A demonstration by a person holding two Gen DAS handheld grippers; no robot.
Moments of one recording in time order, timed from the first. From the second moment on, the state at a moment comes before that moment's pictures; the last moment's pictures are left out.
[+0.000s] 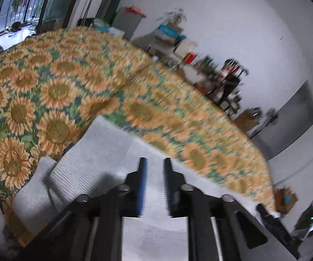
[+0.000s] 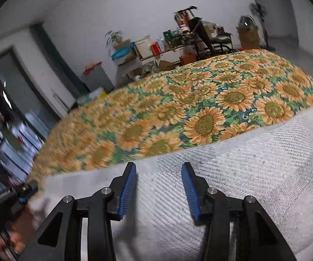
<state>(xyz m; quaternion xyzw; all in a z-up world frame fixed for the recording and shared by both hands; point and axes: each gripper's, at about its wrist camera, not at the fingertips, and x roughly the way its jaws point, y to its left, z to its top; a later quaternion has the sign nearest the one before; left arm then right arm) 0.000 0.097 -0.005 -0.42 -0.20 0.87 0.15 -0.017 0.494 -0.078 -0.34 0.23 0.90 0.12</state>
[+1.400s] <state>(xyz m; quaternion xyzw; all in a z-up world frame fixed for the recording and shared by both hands) 0.024 0.129 -0.027 -0.44 -0.15 0.85 0.23 0.086 0.545 -0.050 -0.29 0.27 0.88 0.26</state>
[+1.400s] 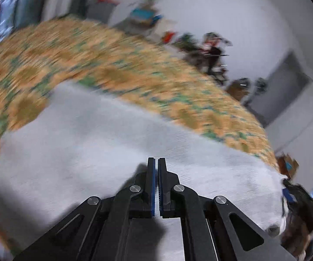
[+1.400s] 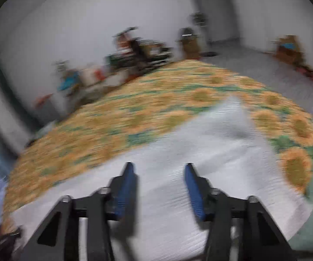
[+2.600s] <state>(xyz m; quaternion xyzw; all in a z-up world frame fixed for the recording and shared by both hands) 0.070 0.152 -0.011 -0.54 0.00 0.80 0.26 0.037 0.383 -0.077 -0.50 0.12 0.85 0.05</state>
